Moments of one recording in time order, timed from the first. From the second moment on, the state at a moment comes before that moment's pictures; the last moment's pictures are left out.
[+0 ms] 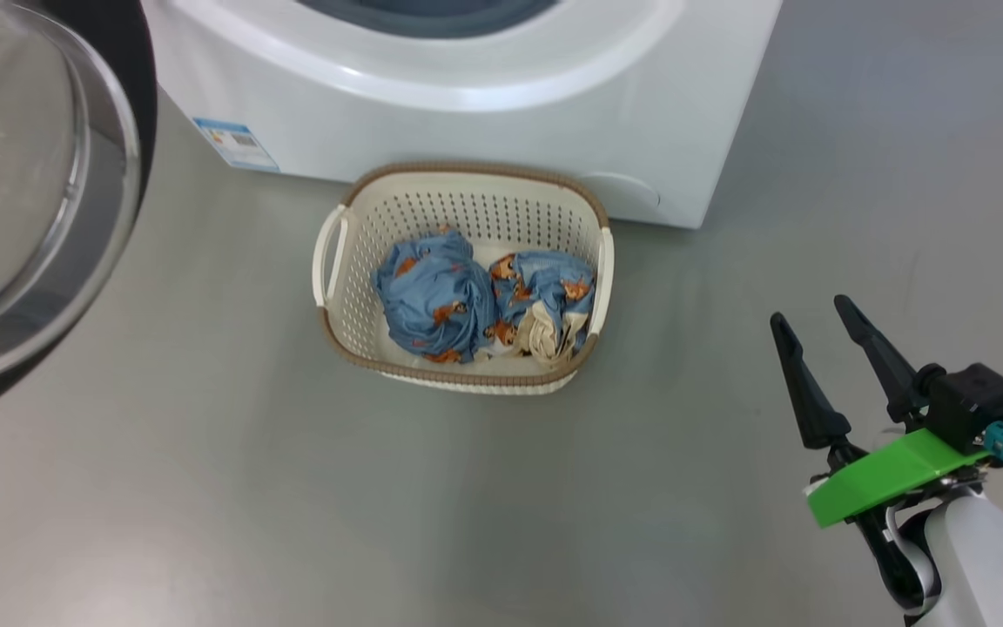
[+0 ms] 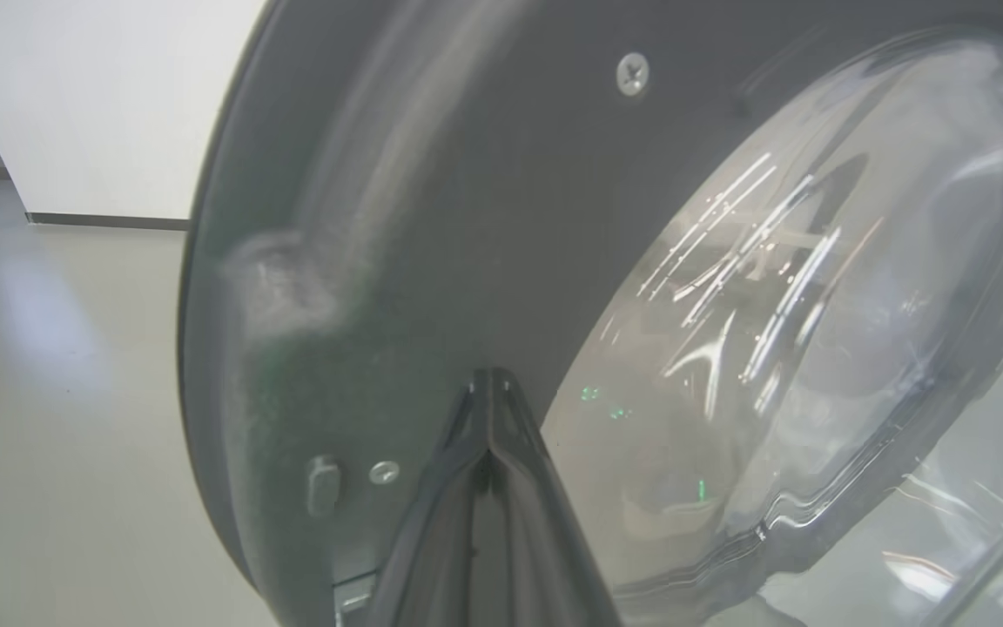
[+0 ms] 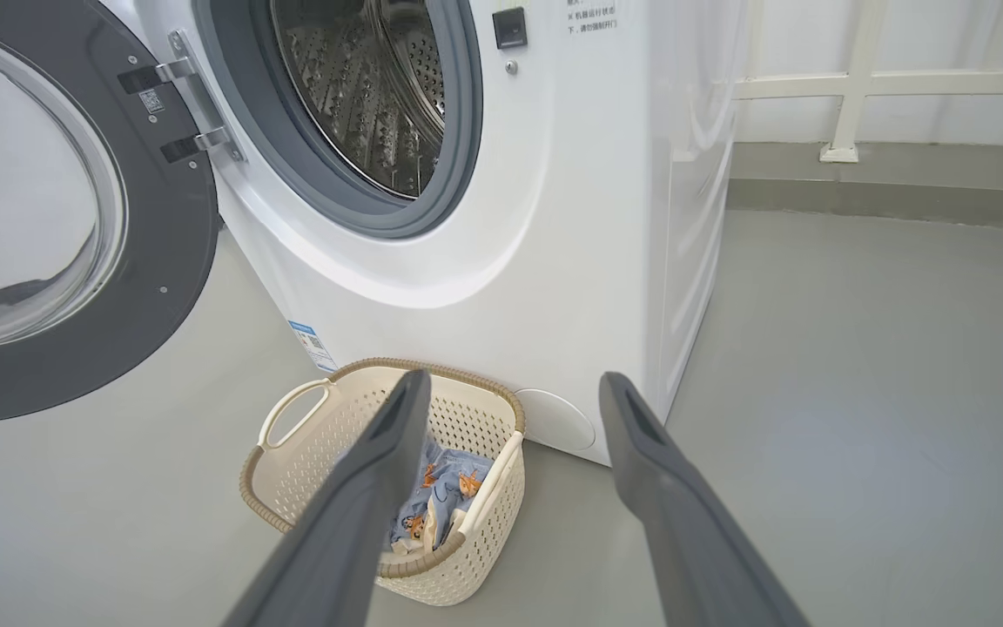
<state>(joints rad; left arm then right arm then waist) -0.68 0.33 0.70 0.83 -0.15 -0.11 -0.26 -0.29 -0.25 0.13 0.25 0.32 0.13 -0.25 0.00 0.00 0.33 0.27</state>
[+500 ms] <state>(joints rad) -0.39 0.20 0.59 0.64 -0.20 -0.13 -0.26 -0.18 -0.24 0.13 0.26 0.33 0.13 -0.25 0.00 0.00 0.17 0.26</state>
